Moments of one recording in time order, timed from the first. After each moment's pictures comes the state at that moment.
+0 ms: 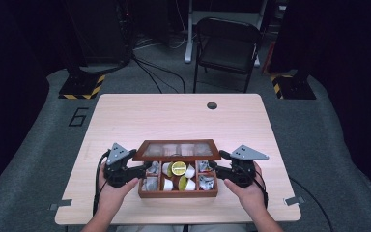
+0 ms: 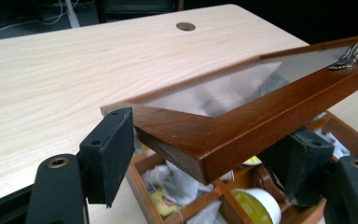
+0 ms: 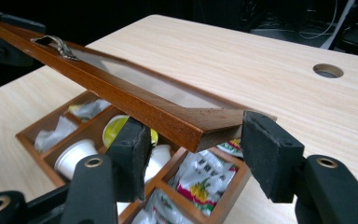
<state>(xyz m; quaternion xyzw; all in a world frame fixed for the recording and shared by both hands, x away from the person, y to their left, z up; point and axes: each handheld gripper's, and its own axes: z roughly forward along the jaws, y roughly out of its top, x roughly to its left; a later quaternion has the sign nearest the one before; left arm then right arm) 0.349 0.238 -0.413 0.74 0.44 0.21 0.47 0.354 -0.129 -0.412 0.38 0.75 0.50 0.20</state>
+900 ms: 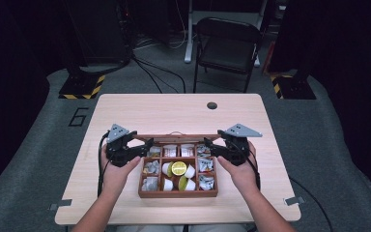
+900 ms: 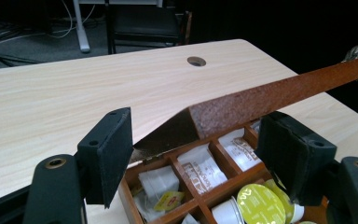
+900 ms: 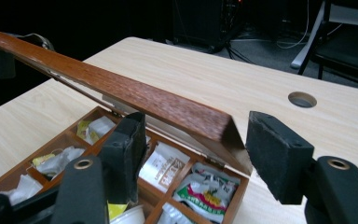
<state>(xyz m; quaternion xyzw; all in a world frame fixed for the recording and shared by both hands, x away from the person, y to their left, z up) 0.393 0.236 -0.389 0.70 0.46 0.22 0.50 0.400 -0.112 -0.383 0.41 0.73 0.50 0.22</state>
